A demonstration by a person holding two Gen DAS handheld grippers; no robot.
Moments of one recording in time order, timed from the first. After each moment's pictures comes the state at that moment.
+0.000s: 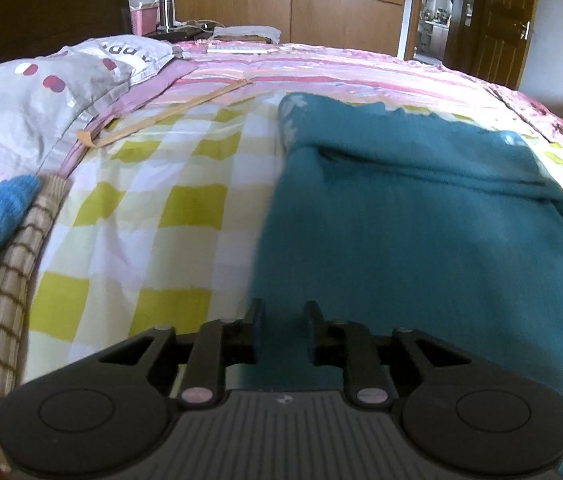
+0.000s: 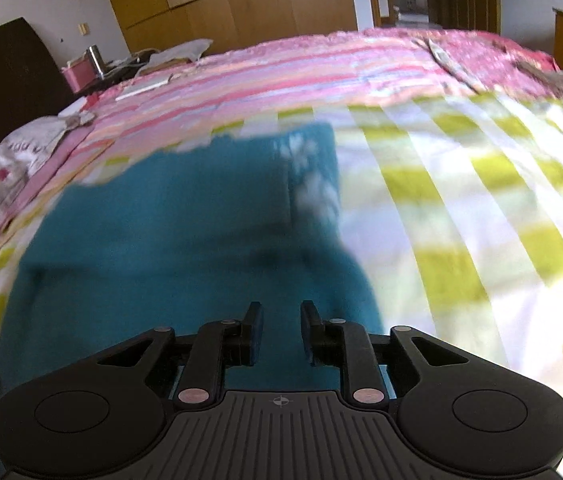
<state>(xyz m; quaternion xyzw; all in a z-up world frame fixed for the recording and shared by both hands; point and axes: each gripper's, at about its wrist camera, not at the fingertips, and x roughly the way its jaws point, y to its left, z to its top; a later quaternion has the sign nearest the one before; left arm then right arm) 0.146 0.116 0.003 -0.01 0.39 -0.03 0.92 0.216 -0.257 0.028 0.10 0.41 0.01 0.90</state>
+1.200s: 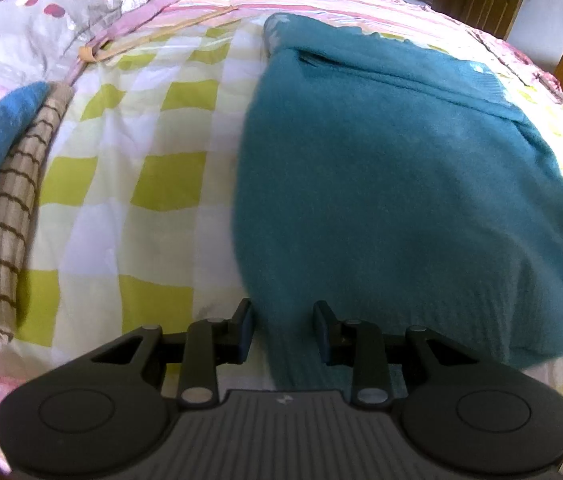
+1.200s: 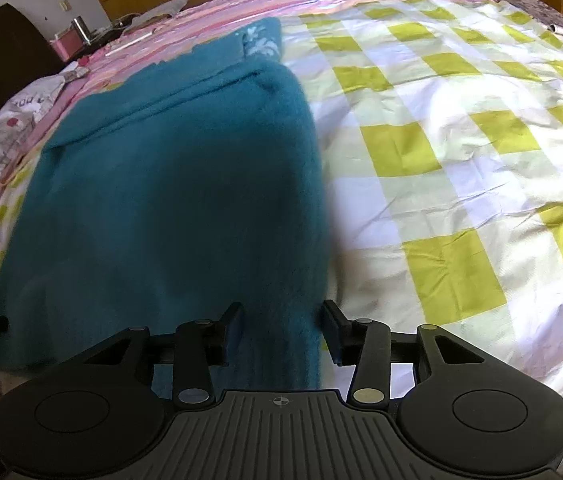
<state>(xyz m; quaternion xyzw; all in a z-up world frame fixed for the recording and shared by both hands) 0.078 0.118 0.003 -0.03 0.49 -0.06 0.87 0.057 -0.273 -0.003 0.14 0.47 0.00 0.87</state>
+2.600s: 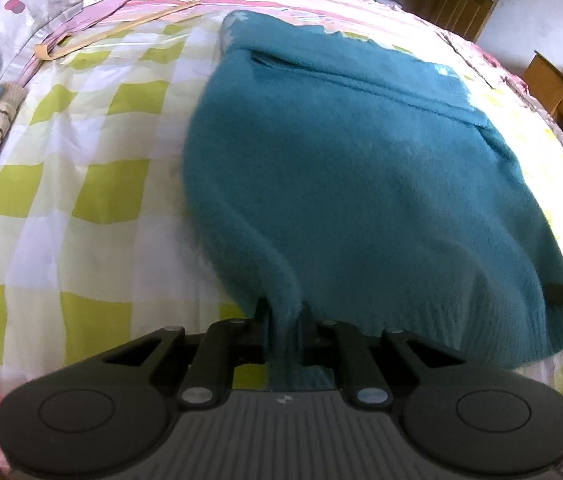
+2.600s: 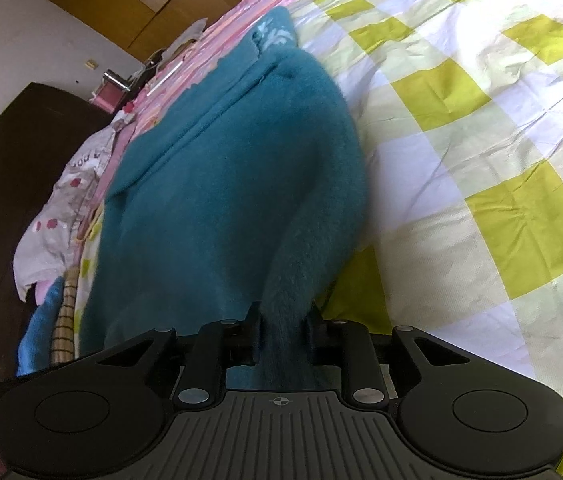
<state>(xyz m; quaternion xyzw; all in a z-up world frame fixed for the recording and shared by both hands) 0.092 0.105 0.006 -0.06 0.49 -0.11 0.86 0.062 -0.304 -0.028 0.32 0.45 0.09 0.83</state>
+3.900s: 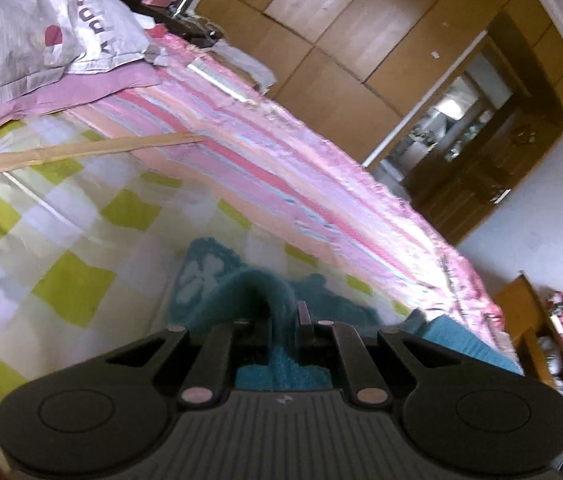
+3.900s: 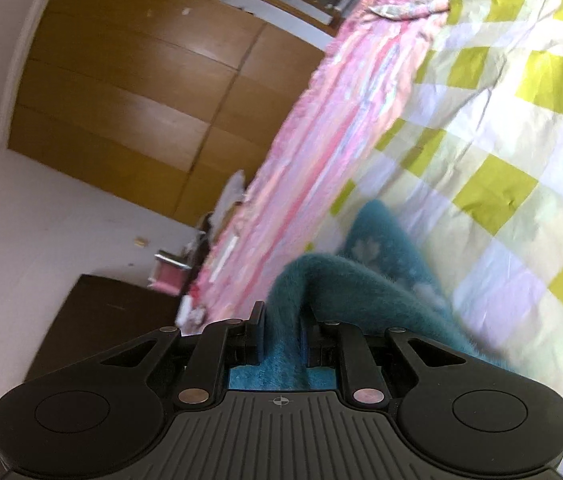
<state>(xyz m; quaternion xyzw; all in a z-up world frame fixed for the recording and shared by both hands) 0.341 0.125 0.036 -0.29 0.32 -0.09 0.90 0.301 -0.333 0.006 0.51 0.25 0.06 0.82</state>
